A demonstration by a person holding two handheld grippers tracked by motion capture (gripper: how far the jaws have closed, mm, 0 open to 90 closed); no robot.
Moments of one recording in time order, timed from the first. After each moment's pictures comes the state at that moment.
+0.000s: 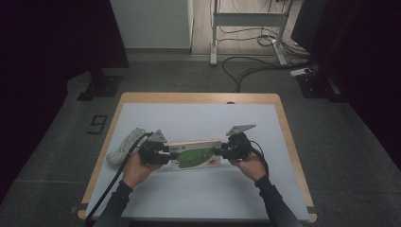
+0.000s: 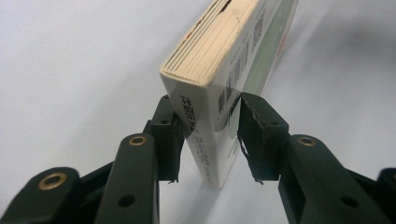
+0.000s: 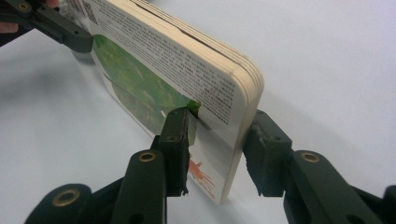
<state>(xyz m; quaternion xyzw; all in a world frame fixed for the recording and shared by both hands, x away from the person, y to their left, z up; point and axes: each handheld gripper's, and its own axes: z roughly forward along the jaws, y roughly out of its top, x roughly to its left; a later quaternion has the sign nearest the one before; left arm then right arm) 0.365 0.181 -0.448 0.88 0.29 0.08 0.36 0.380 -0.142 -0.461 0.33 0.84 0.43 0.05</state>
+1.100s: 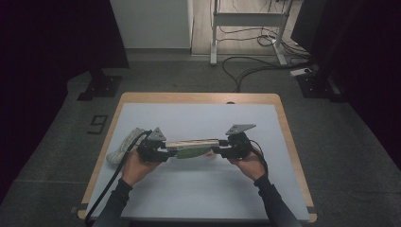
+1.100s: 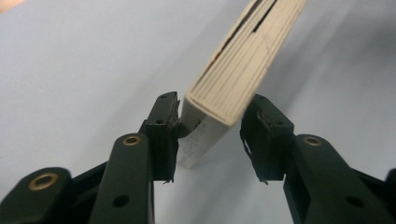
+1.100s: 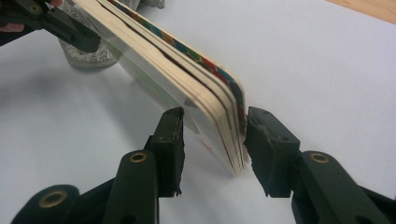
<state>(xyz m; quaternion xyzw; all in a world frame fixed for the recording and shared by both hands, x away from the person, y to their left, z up) 0.365 0.183 -0.447 0.88 0.29 0.11 0.35 0.377 -0.141 -0.456 0.32 0.83 0.44 0.08</state>
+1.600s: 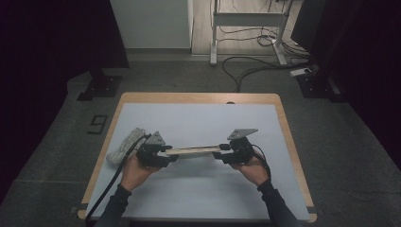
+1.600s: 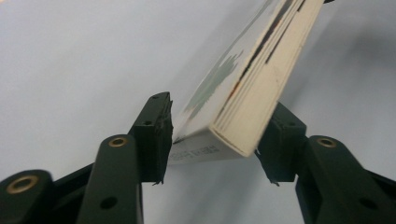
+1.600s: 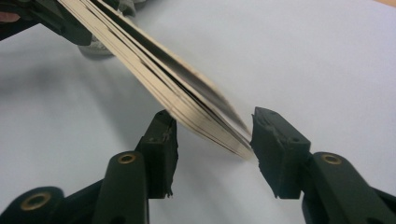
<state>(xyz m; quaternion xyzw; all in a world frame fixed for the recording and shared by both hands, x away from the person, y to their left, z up) 0.350 0.183 -0.447 0.88 0.29 0.10 0.37 0.364 -0.146 -0.461 0.31 0.84 0.44 0.07</state>
